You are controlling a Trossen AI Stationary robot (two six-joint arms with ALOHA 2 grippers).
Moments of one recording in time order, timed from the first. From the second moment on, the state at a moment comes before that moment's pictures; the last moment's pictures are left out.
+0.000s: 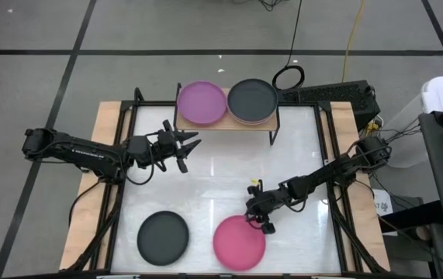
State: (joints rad) left arm -0.03 1.08 0.52 0.65 -0.40 0.04; right arm 0.37 1.67 0.68 0.26 -0.09 0.21
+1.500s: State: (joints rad) left arm -0.03 1.08 0.52 0.68 -0.42 -0.01; right arm 0.35 1.55 0.68 0.21 0.08 0.01
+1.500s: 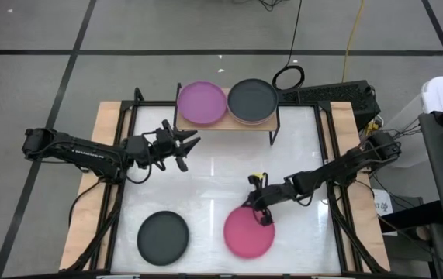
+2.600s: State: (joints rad) left arm -0.06 1.01 0.52 0.71 -0.42 0.08; right arm -0.36 1.33 0.80 0.77 -0.04 -0.07
